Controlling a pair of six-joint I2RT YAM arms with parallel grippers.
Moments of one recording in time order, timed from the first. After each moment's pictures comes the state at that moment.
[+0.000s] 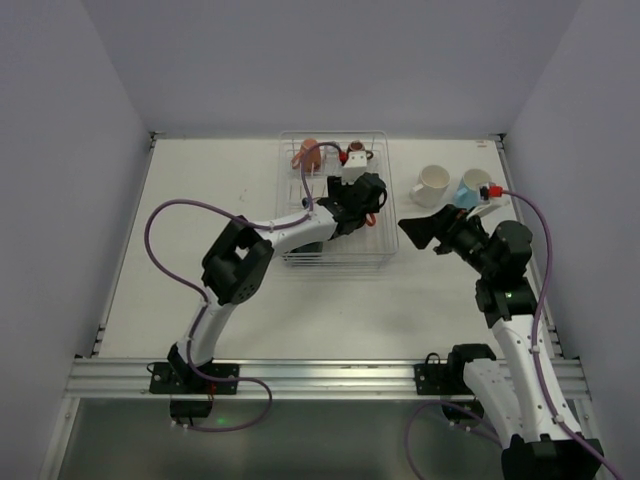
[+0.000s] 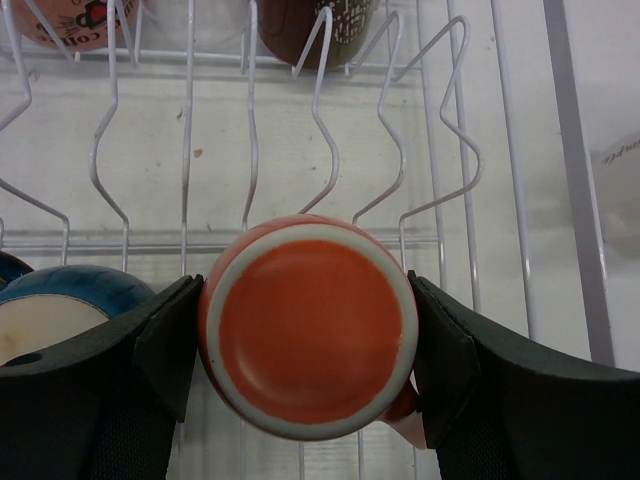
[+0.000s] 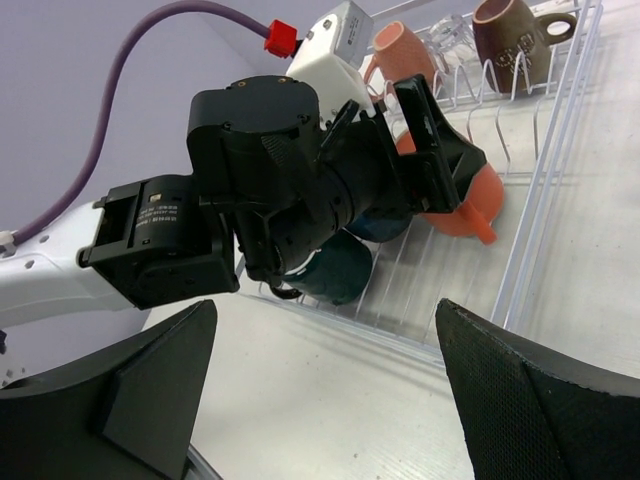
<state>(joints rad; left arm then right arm) -0.85 2.21 1.75 -0.18 -0.67 -0.60 0.04 0.70 0.65 -0.07 -0.56 0.62</state>
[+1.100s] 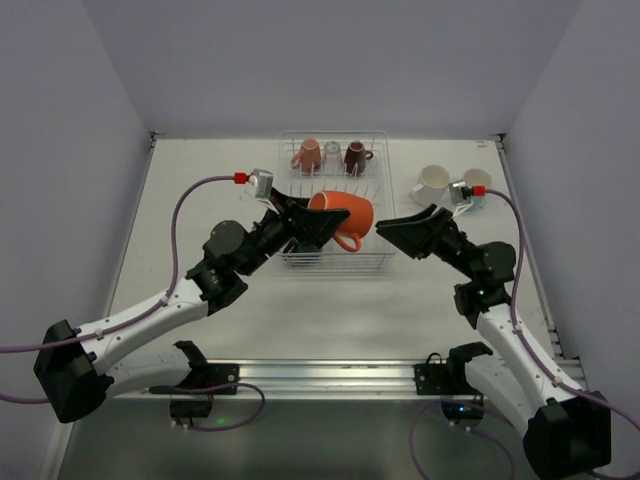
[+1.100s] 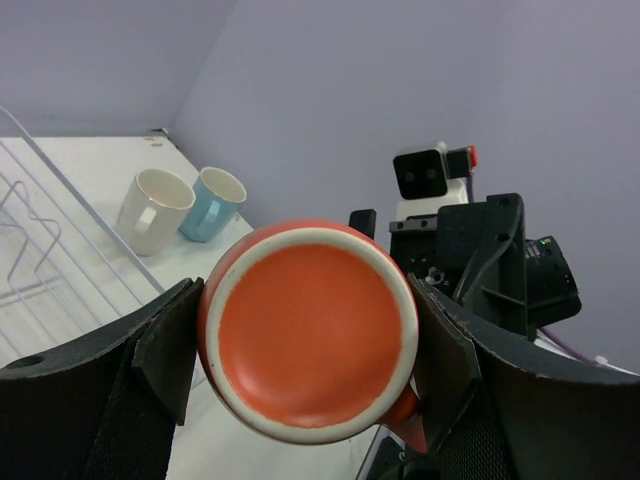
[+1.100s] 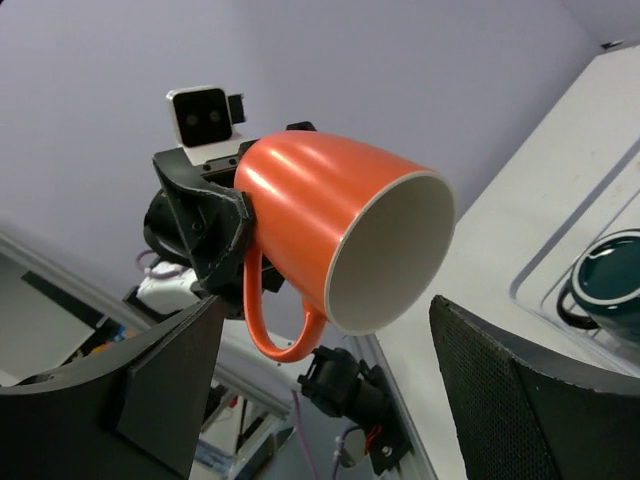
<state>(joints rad) -0.84 1.07 0.78 0.55 0.01 -0.66 0.24 0.81 0.47 0.76 -0.75 1.23</state>
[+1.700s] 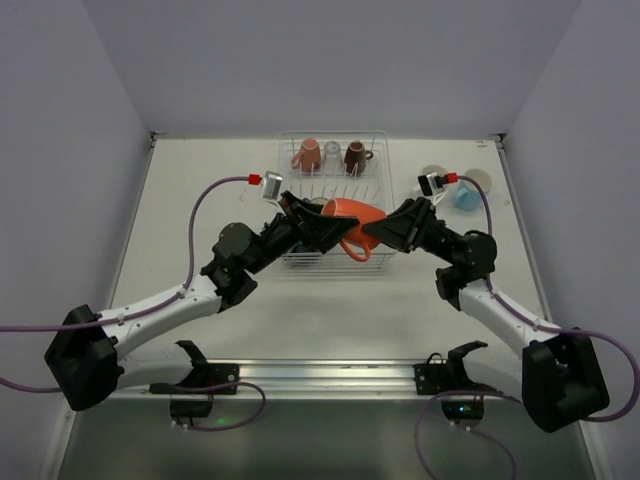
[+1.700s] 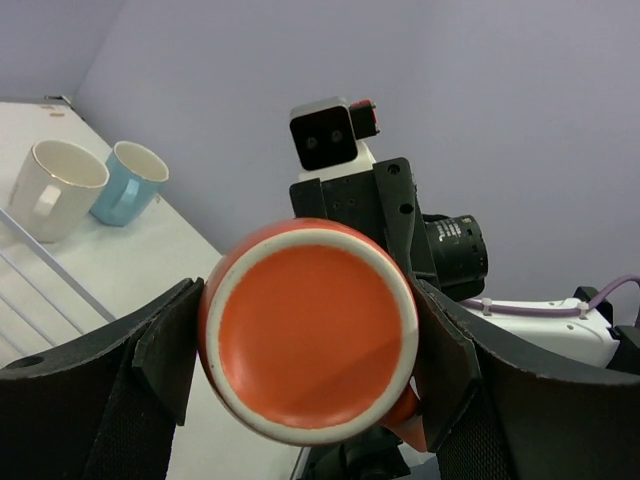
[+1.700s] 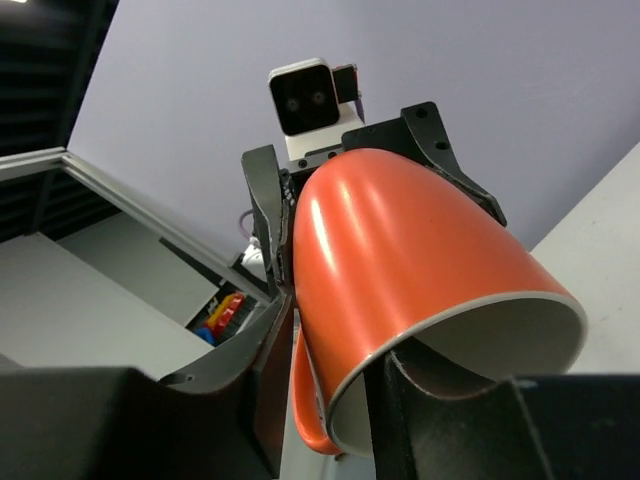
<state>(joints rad) -0.83 1.17 0.73 0.75 0.16 -0.80 0.34 1.12 0.50 1.24 -0.82 1.58</state>
